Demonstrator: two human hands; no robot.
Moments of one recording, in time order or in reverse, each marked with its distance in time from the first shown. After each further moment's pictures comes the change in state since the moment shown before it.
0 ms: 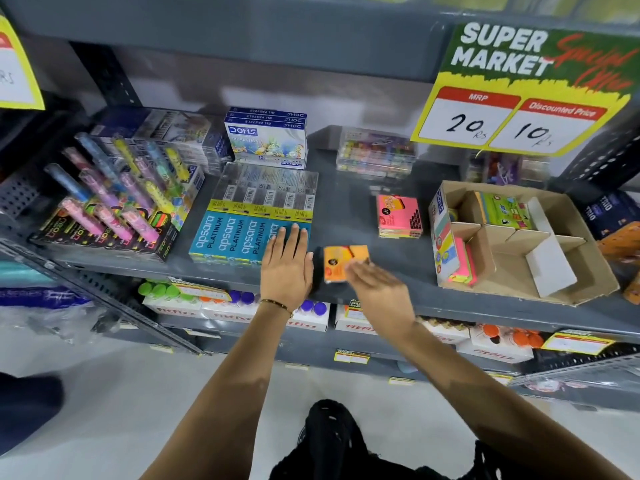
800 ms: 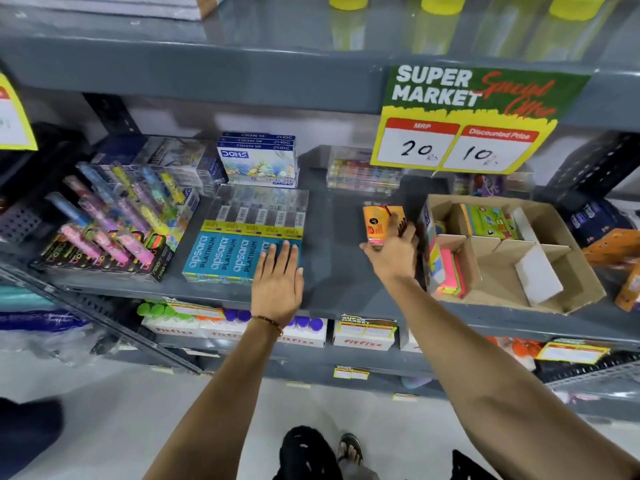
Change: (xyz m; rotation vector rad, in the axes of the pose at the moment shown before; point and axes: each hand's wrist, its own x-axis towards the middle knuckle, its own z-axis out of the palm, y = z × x) left_hand 0.001 0.004 -0.006 0.039 -0.008 -0.009; right_hand 0.067 0.071 0.009 0.180 -0.210 0.875
